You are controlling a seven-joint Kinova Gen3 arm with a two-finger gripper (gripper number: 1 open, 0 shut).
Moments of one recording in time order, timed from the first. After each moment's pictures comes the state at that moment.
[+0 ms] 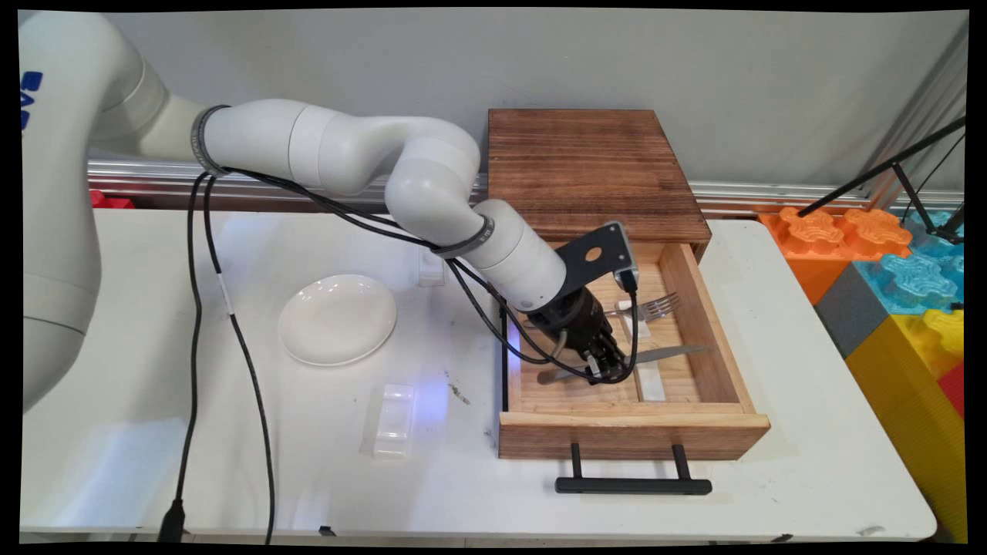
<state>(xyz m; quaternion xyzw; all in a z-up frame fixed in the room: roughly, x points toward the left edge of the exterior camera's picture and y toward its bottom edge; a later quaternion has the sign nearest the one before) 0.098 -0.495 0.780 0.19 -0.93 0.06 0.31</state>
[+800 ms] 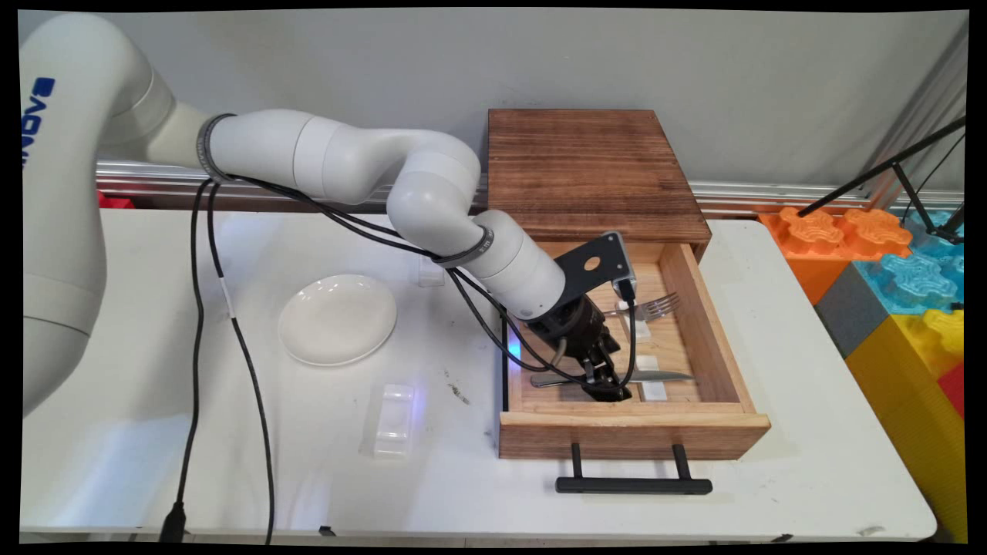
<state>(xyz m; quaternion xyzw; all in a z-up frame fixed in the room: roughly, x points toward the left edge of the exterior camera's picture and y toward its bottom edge) 0.097 -0.494 0.768 0.19 -0.93 0.05 0.31</state>
